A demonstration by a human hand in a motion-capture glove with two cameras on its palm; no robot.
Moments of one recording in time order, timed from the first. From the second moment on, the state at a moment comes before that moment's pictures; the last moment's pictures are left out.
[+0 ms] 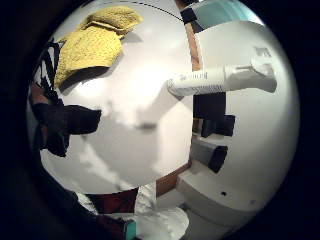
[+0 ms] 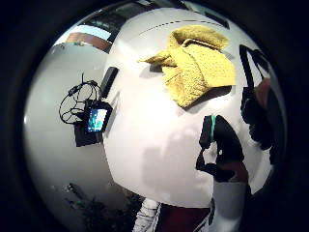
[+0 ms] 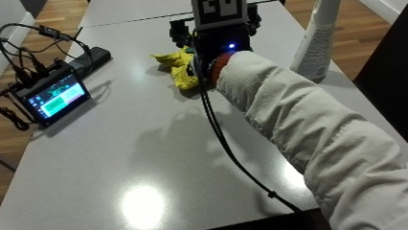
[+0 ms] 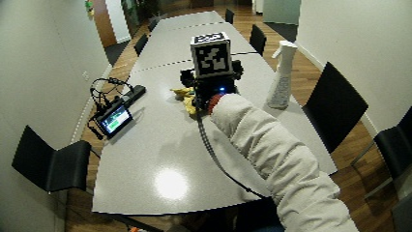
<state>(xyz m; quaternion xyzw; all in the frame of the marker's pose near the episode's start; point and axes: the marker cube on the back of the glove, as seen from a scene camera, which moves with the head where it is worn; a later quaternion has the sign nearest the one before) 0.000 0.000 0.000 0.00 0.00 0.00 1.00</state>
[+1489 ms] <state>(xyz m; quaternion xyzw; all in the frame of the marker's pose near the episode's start) 0.215 0.027 0.067 0.23 -0.56 0.02 0.79</state>
